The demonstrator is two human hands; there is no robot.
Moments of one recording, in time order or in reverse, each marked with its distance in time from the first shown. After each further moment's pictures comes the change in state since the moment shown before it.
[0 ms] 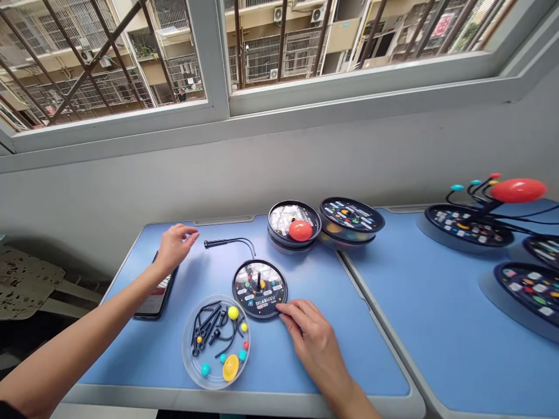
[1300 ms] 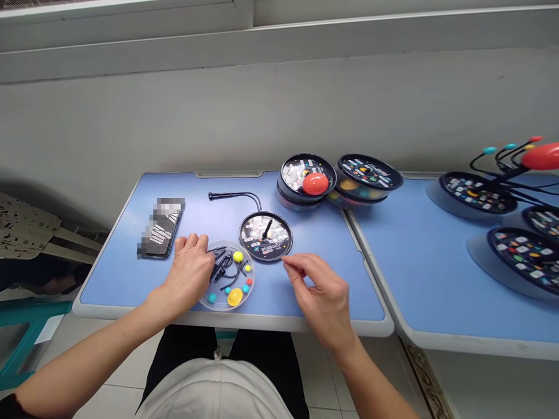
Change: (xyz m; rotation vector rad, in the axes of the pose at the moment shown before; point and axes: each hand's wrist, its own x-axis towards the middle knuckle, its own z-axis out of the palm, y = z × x) left_hand -0.132 0.060 -0.011 0.371 -0.406 0.300; right_hand -0.011 -0.046 -0.015 -0.048 0.155 -0.119
